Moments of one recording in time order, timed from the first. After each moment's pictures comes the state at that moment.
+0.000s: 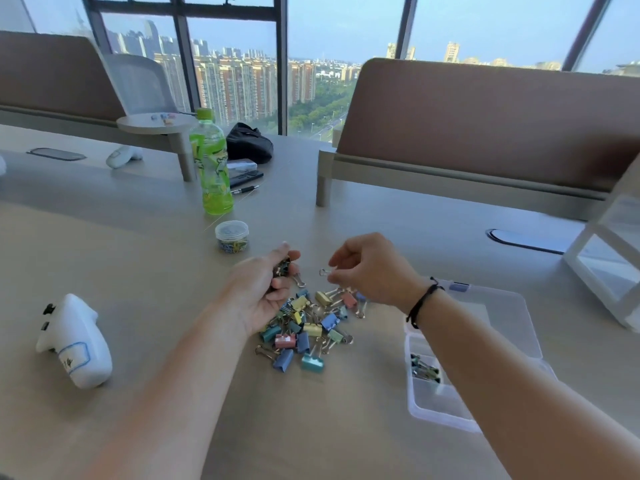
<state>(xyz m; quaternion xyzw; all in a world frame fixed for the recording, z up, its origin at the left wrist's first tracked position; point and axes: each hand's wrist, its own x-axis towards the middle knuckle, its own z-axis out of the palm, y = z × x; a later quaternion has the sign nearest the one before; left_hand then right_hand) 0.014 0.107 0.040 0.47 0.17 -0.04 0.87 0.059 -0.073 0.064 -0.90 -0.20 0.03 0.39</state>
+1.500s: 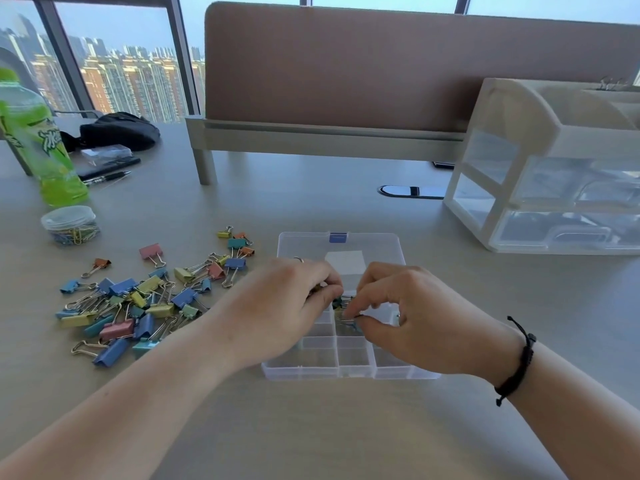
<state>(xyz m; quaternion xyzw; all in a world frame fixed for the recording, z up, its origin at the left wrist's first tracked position) -0.020 -0.065 0.019 0.91 -0.30 0.09 0.28 -0.047 -0.270 0.032 -0.94 -0.24 -0.02 0.25</state>
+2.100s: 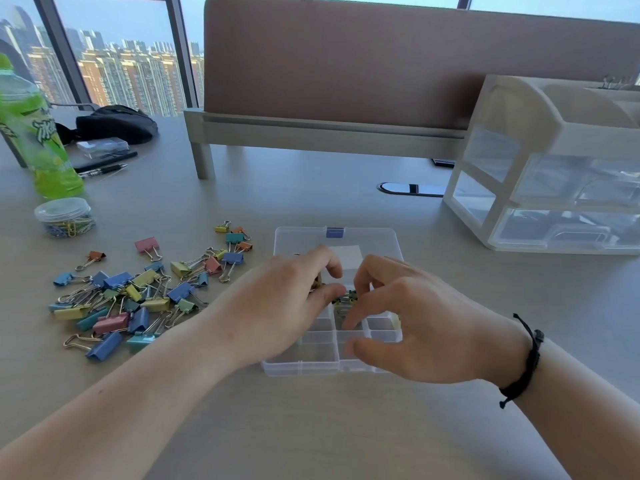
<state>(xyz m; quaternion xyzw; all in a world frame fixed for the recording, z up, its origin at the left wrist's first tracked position) -0.025 -0.068 0.019 0.91 -0.29 0.08 0.28 -0.054 -0.274 0.036 -0.94 -0.30 -0.03 0.15</state>
